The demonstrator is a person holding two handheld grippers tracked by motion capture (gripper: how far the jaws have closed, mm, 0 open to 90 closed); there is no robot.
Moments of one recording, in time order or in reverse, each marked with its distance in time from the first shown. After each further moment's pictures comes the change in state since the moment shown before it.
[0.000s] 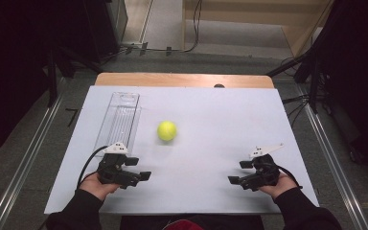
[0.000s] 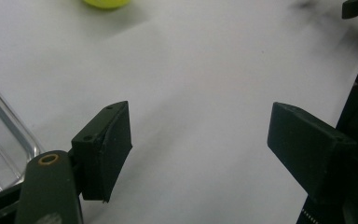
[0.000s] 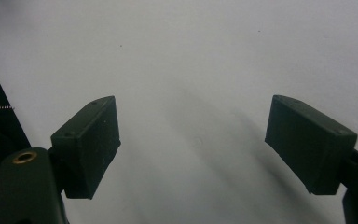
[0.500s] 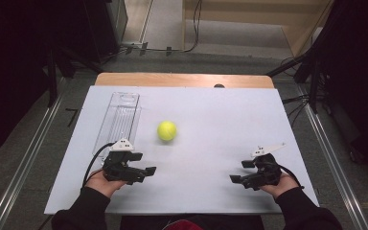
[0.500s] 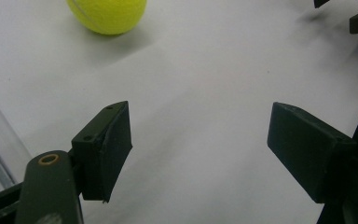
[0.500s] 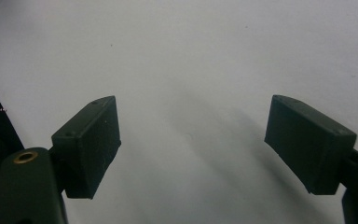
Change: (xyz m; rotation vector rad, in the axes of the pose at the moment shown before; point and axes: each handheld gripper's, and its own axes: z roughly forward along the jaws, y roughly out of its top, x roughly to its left) left arm -0.011 0.014 0.008 -0.026 0.051 0.007; right arm -0.004 -0.002 -0.002 0.000 -0.018 0.022
